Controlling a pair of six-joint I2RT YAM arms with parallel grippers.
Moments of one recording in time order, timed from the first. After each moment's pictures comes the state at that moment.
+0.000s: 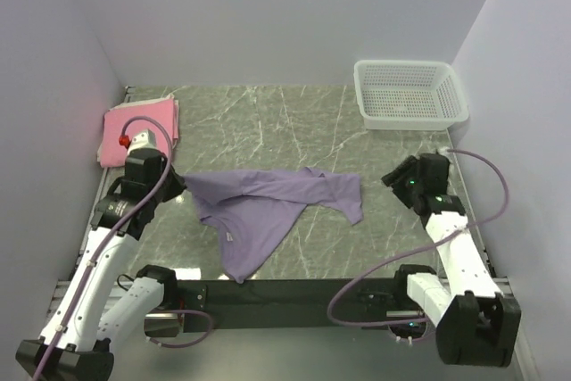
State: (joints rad) left arm -0.21 0.80 0.92 -0.76 -0.19 -0.62; right arm -0.13 0.90 0.59 -0.41 -0.07 0.77
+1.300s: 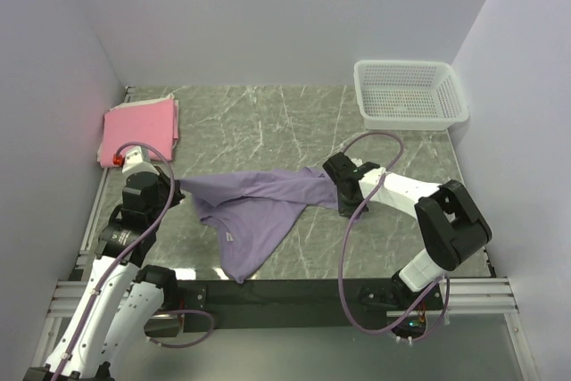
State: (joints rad) left arm -0.21 0.57 0.63 -0.52 -0.26 -0.60; right arm 0.56 1.57 0.86 -0.67 0.28 0.54
